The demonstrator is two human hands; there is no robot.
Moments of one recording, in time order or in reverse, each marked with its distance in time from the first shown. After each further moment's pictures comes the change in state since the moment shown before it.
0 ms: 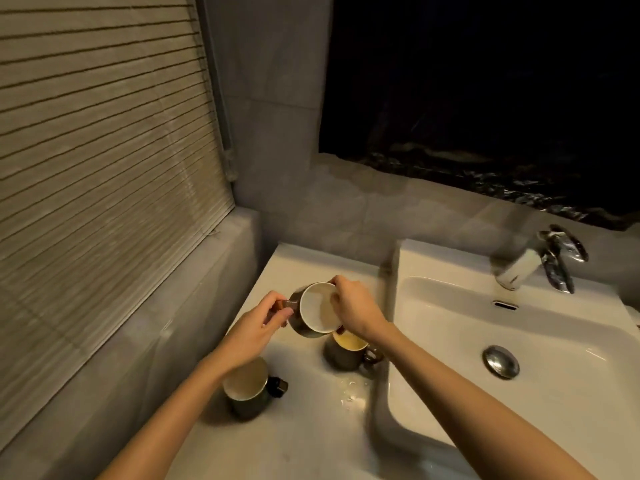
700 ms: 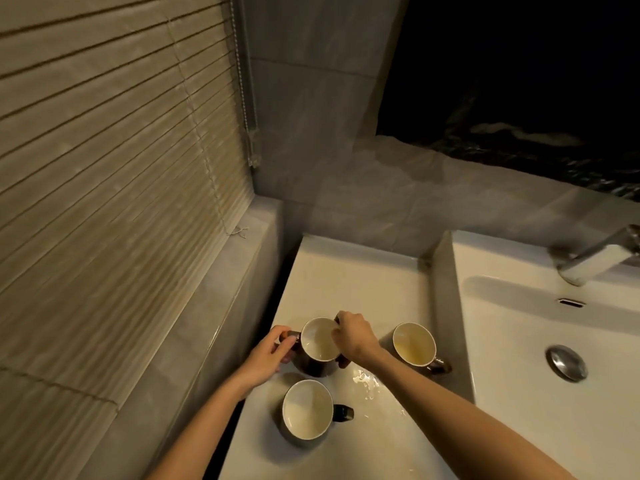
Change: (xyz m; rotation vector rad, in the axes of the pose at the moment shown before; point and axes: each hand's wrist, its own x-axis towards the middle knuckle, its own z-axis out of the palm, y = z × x) left_hand 0.046 -0.158 -0.043 -0.209 -0.167 -0.361; right_hand 0.075 -0.039 0.134 0.123 -0.231 0.412
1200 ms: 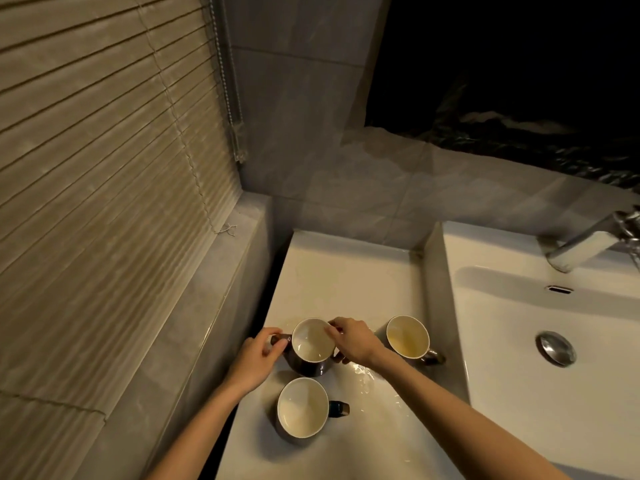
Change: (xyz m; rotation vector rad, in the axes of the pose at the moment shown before) left_hand 0.002 -0.016 -0.006 0.208 0.103 0.008; right_hand -0.011 0.020 -0.002 0.104 -0.070 -0.082
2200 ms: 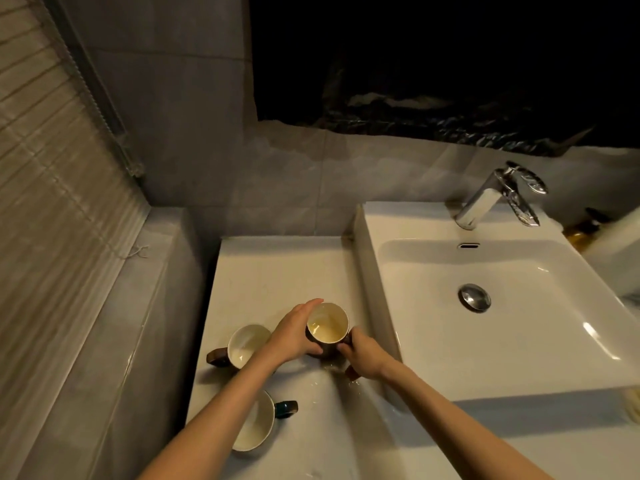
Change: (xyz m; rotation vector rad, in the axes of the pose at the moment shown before) left_hand 0.043 0.117 0.111 0.348 -0.335 0.407; right_hand -0.060 0.099 -0.031 0.089 0.099 0.198
